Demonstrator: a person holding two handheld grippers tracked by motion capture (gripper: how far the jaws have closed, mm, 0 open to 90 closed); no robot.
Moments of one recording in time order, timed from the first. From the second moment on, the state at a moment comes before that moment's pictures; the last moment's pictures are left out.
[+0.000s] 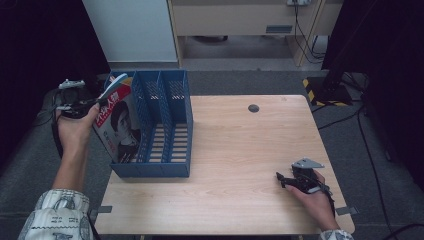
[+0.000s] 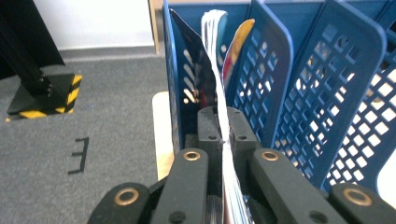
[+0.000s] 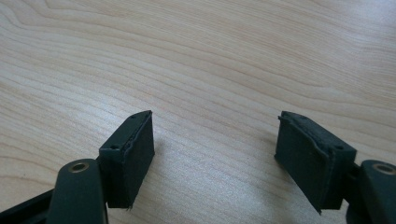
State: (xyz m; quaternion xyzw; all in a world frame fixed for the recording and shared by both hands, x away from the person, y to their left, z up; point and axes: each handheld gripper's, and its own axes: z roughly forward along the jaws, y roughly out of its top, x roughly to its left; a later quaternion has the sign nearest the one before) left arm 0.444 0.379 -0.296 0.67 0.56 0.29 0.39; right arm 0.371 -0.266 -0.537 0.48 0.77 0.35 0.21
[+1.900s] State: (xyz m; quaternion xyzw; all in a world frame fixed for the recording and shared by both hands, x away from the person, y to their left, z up) left arm 0.445 0.376 -0.306 0.62 0.55 0.34 0.44; right arm 0.371 -0.266 -0.537 0.48 0.77 0.35 0.21
